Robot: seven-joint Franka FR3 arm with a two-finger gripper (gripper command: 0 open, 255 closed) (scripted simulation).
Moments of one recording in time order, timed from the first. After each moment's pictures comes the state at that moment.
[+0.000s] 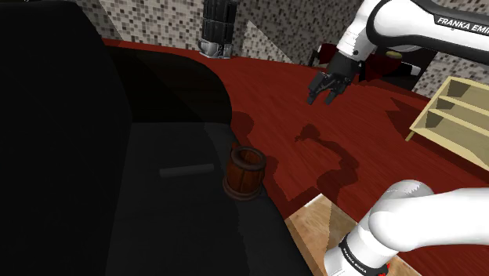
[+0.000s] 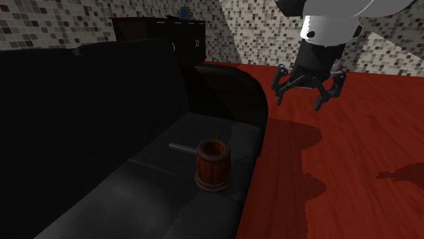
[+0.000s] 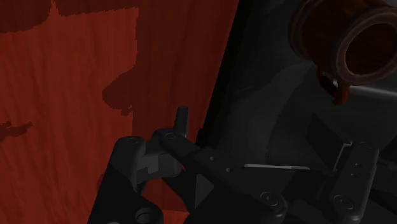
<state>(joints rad) -0.01 -0.77 -0.06 -2.28 -0.01 1.69 0.10</state>
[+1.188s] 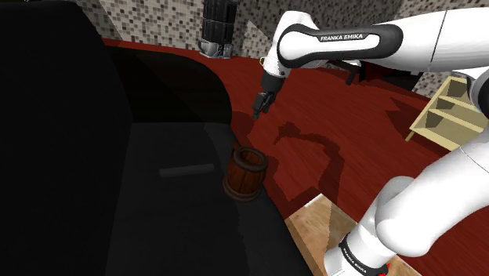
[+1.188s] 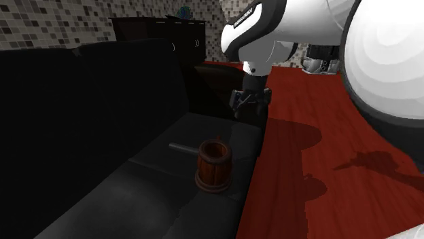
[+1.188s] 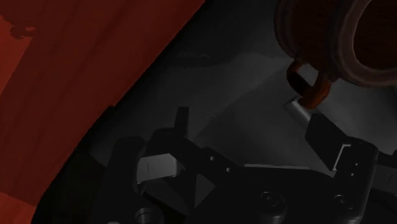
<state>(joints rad) 0.19 -0.24 -0.05 -2.10 0.05 1.94 -0.27</state>
